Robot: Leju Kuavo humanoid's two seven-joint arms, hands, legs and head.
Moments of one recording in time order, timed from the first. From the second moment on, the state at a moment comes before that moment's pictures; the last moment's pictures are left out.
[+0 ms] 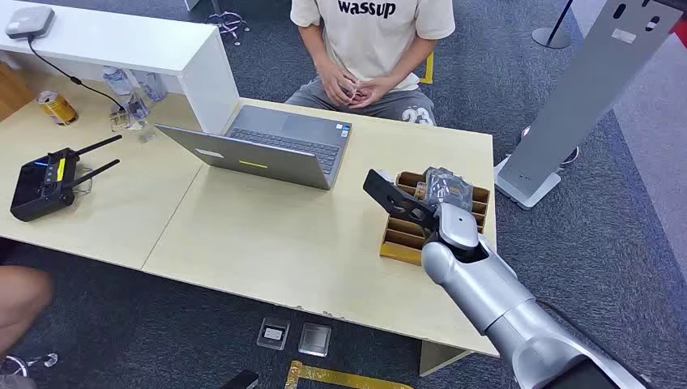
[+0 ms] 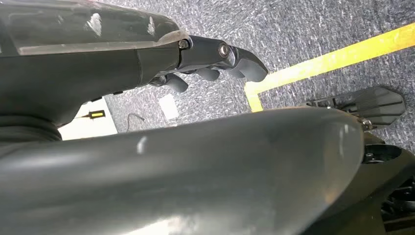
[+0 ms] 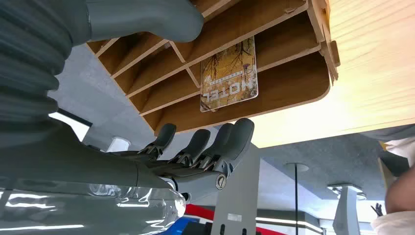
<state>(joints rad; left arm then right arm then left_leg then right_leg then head) -0.12 0.16 -1.25 -0.18 1.27 0.18 0.11 -0.88 0.06 0.87 -0.40 0.75 -0.09 0.44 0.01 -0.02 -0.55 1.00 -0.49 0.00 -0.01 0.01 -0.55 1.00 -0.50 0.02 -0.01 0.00</state>
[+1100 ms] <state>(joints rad) -0.12 0.16 -1.25 -0.18 1.28 0.17 0.10 -0.89 0.05 0.88 -0.37 0.73 -0.07 0.46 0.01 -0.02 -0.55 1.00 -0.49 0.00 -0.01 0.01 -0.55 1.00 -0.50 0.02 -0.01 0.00</state>
